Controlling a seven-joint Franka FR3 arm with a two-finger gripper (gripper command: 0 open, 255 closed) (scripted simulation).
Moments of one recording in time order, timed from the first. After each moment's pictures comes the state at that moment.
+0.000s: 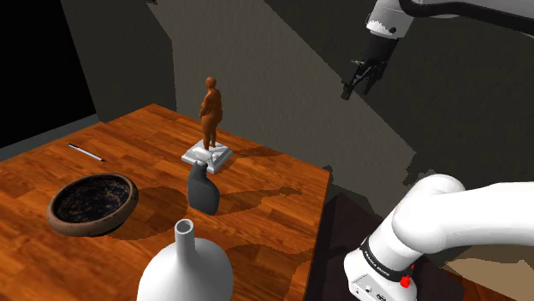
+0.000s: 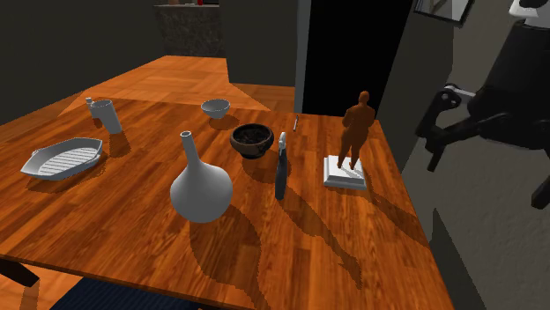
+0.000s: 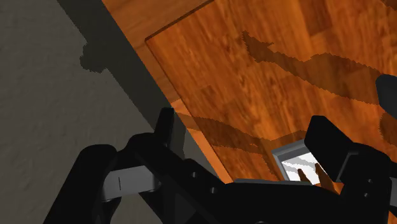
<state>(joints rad) -0.02 -0.79 -0.07 -2.27 -0.12 1.53 0.01</state>
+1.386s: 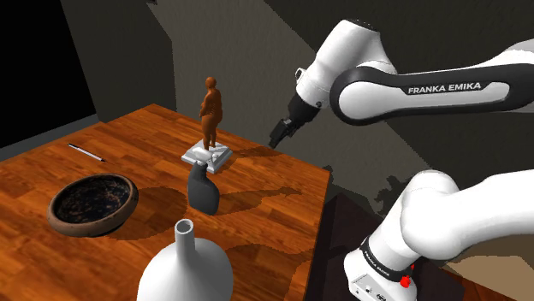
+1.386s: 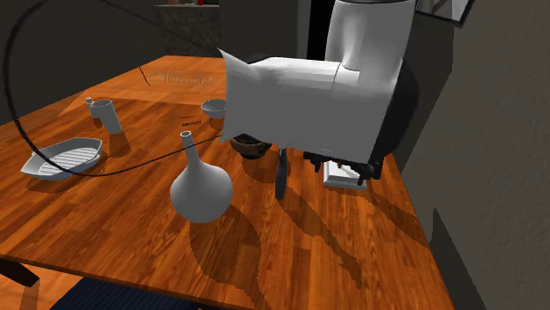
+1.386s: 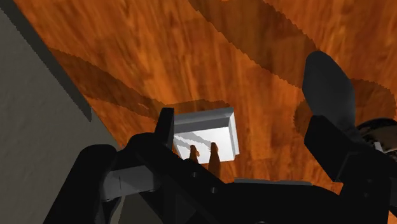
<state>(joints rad) 0.20 -0.72 0.11 -2.70 0.06 2.28 0.07</state>
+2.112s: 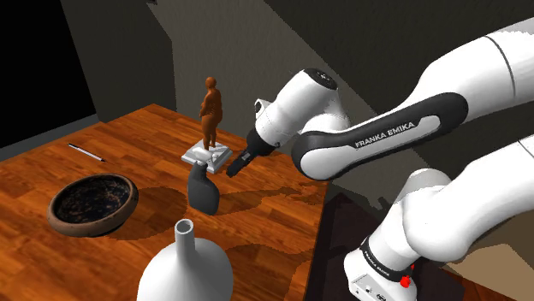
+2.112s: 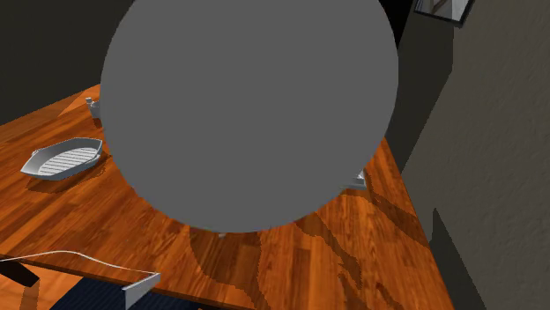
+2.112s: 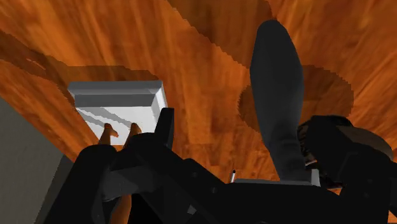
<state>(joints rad) 0.29 -0.40 0.27 -2.74 0.08 2.79 0.12</state>
